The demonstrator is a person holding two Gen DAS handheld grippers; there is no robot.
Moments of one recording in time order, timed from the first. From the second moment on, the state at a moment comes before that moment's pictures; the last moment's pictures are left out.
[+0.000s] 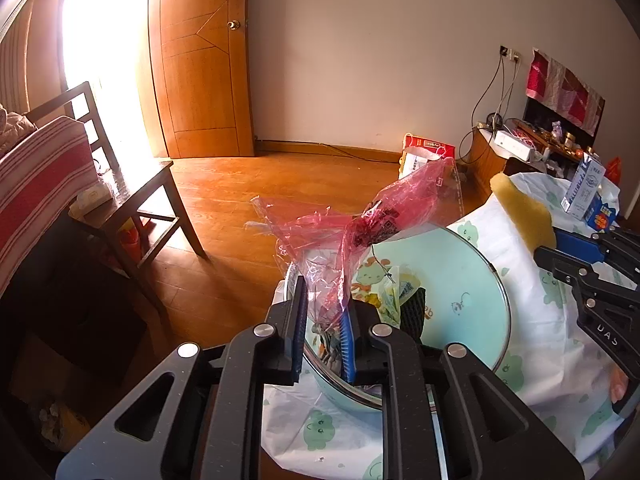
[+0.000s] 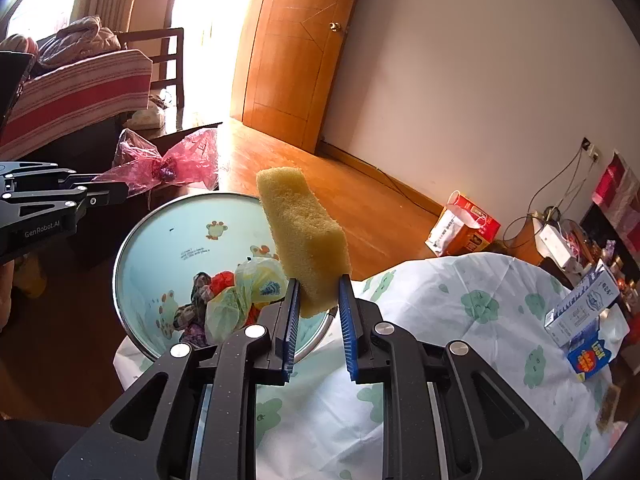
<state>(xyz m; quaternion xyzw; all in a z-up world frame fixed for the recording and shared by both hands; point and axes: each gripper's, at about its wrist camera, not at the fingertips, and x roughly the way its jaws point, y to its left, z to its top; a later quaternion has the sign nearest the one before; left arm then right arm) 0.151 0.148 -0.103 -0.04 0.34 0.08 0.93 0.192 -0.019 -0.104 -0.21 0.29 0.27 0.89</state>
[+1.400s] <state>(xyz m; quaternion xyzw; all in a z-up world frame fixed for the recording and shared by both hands) 0.079 0.107 -0.030 -0.02 0.23 0.10 0.97 0.092 -0.138 -0.032 -0.06 0.20 0.20 0.96</state>
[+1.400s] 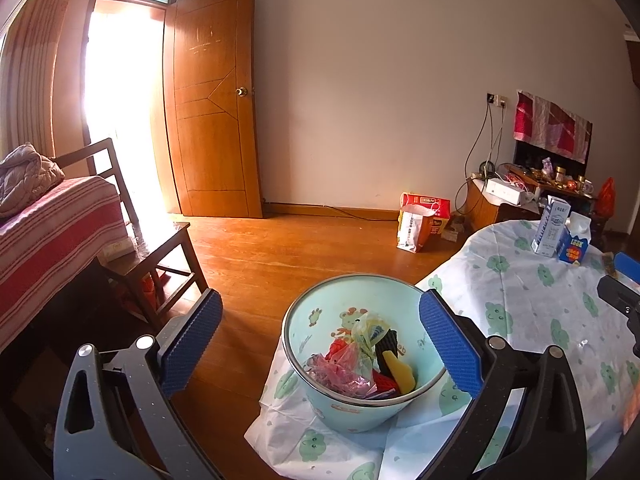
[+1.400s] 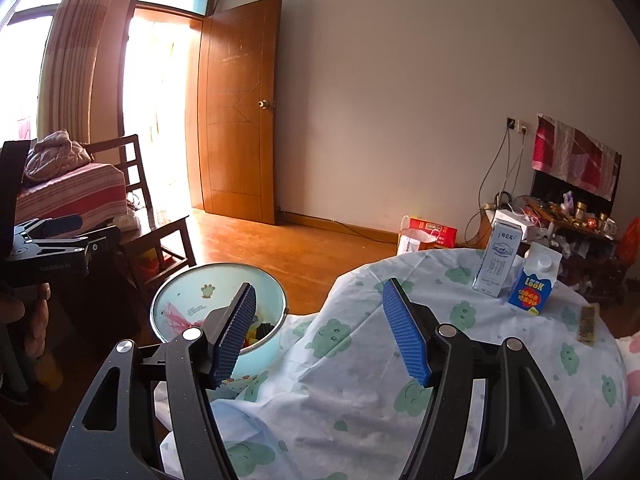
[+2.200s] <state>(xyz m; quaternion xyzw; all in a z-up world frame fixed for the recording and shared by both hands) 0.077 0.107 -0.029 -0.01 0.24 0.10 0.97 0.089 -0.136 -0.034 -0.06 0.20 0.20 0.96</state>
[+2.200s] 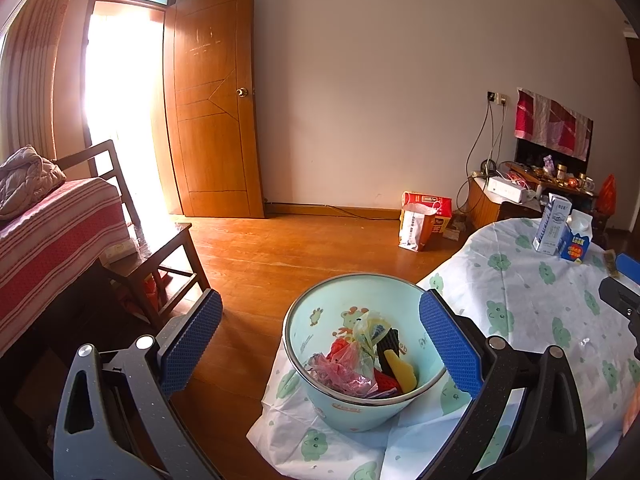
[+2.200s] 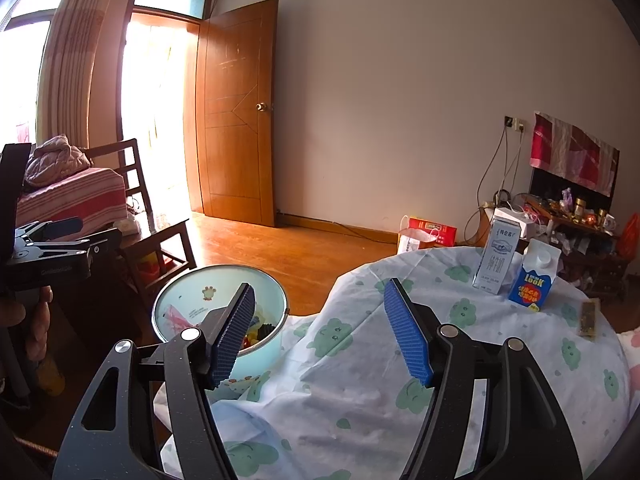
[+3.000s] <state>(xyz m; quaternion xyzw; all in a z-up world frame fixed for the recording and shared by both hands) 0.085 0.098 -0.036 0.00 0.25 0.11 0.96 0.087 -0.133 -0.040 -0.06 0.20 0.20 0.96</state>
